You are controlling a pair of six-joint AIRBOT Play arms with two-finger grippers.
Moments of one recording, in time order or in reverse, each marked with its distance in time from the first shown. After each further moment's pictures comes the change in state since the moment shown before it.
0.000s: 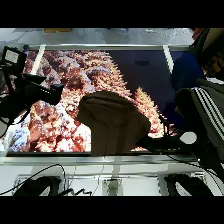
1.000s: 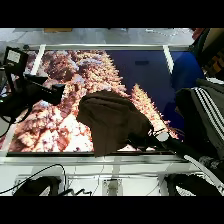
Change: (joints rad) left arm 0.001 -0.017 0.000 -0.012 0.000 -0.003; right arm 0.280 -0.367 0.029 0.314 -0.449 0.004
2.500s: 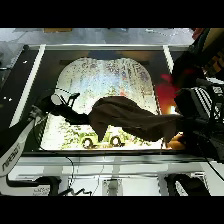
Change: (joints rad) left arm 0.126 -0.786 0.000 -0.523 -0.428 0.082; right arm -0.377 0.655 0.497 -1.037 0.676 0.109
